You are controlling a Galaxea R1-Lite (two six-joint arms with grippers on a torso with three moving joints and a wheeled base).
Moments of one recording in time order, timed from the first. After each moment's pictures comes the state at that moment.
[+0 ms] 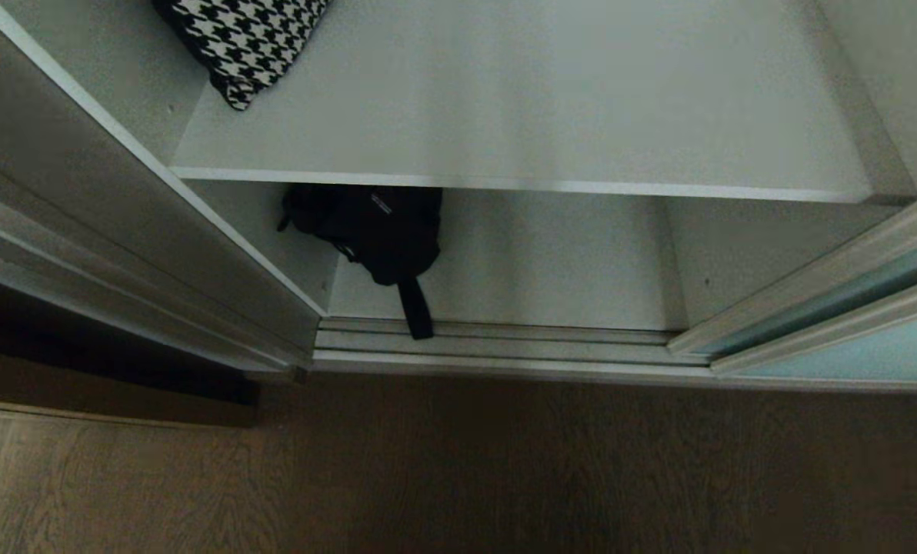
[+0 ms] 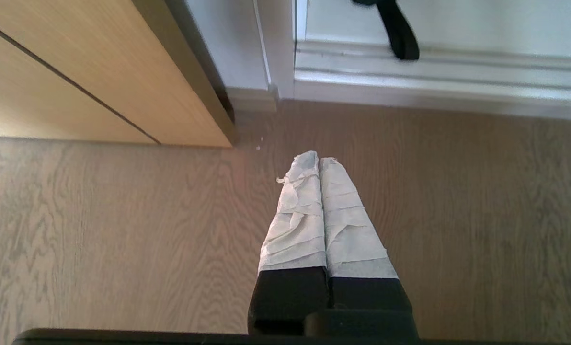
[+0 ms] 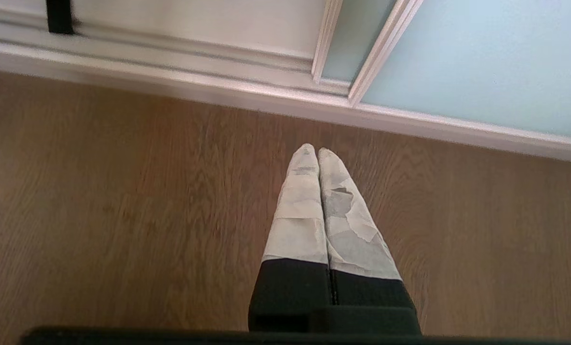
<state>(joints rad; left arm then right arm) 0.01 0.00 -0.01 0.01 0.00 0.00 0.00 0.00 0.00 0.00 0.02 -0.05</state>
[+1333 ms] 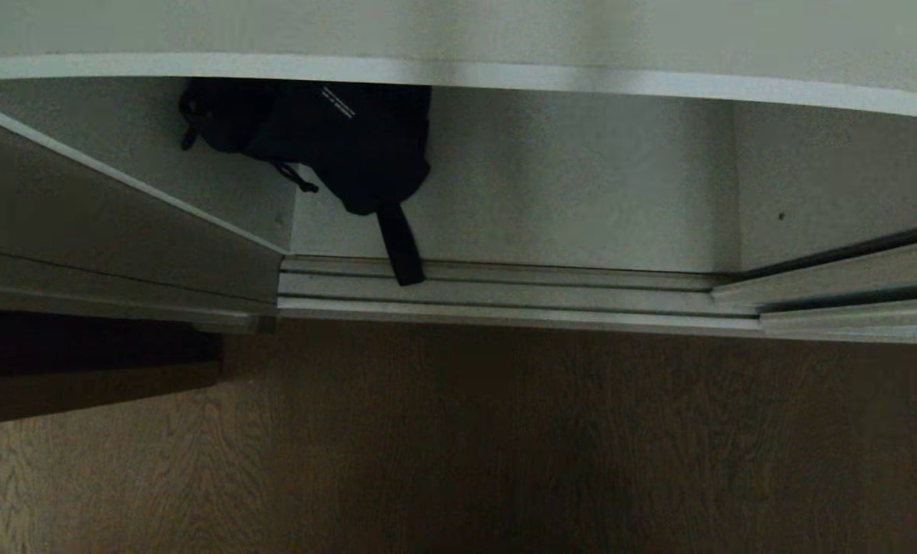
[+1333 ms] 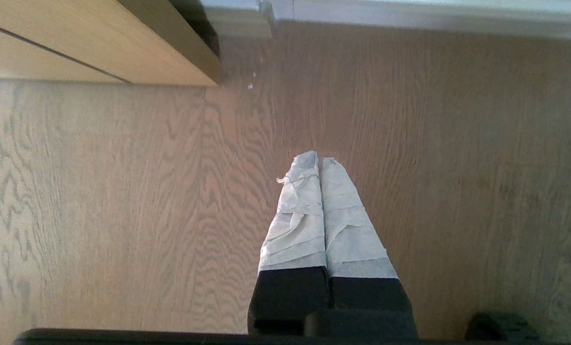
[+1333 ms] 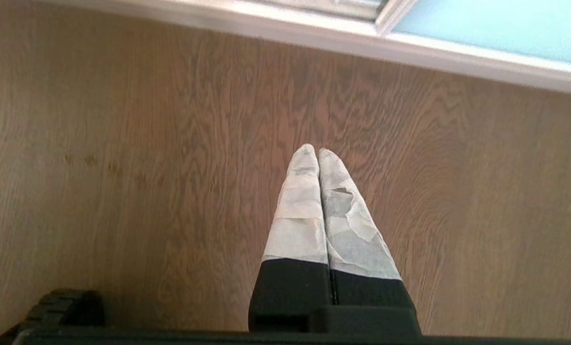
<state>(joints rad) 0.01 0.00 -0.01 0.02 0.00 0.00 0.00 0.00 0.00 0.00 0.02 -0.05</state>
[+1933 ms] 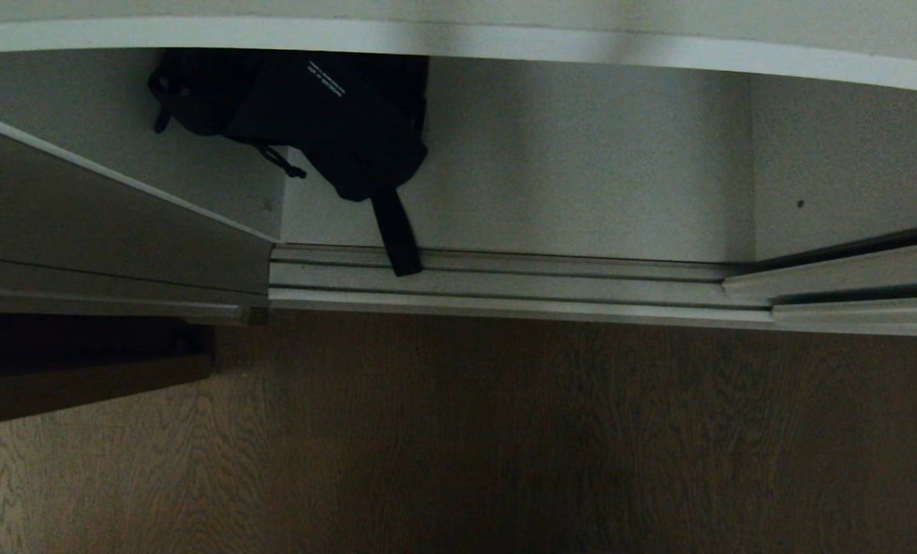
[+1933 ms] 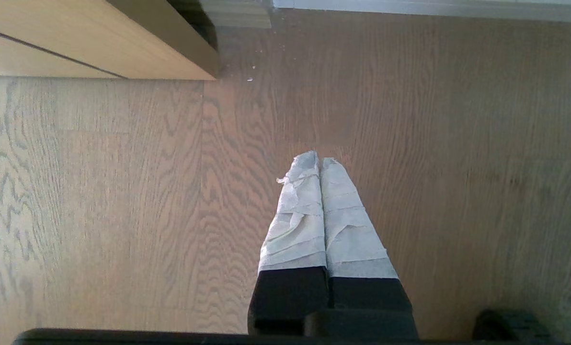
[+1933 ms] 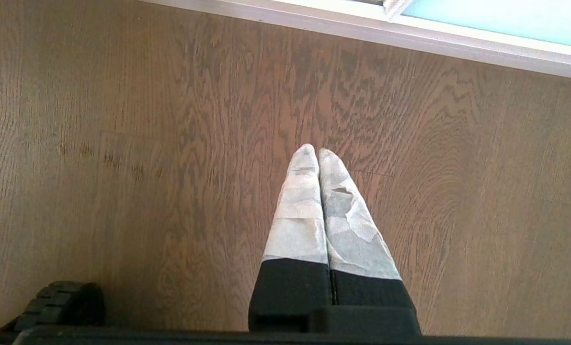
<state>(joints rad) 0.01 0.00 0.00 0.00 -0.01 0.02 0.00 0.00 0.00 0.00 0.02 -0.05</state>
